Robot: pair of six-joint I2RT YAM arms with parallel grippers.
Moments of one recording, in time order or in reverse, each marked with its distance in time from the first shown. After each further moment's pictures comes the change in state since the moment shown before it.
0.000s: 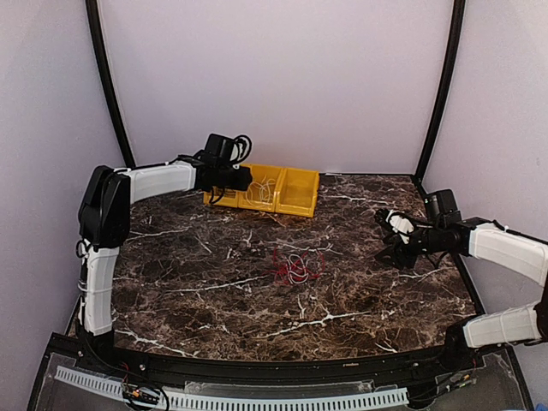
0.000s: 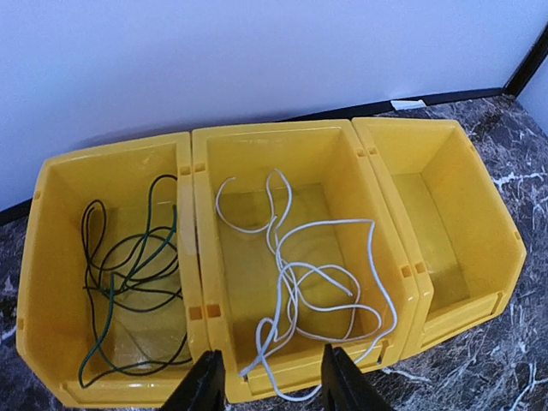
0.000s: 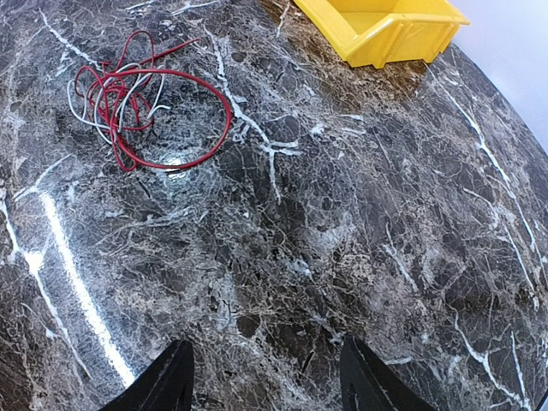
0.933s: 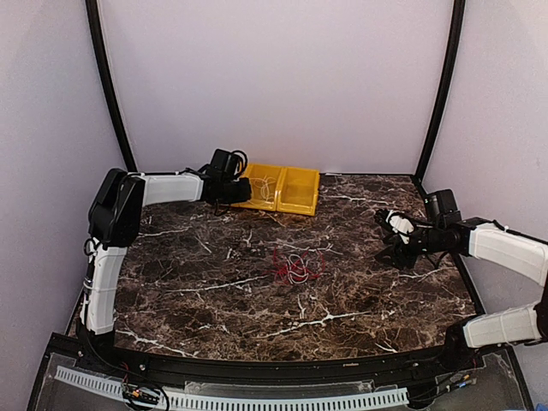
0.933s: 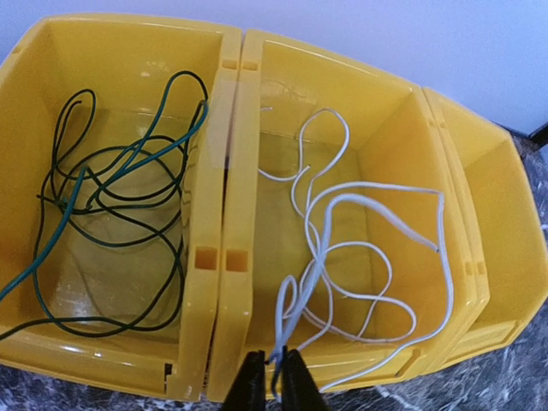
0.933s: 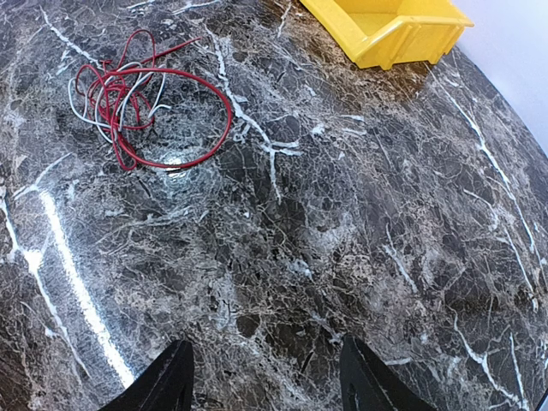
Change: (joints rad) left arm 0.000 0.072 -0.050 0.051 -0.023 -0.321; right arm 0.000 0.000 0.000 0.000 0.000 -0.007
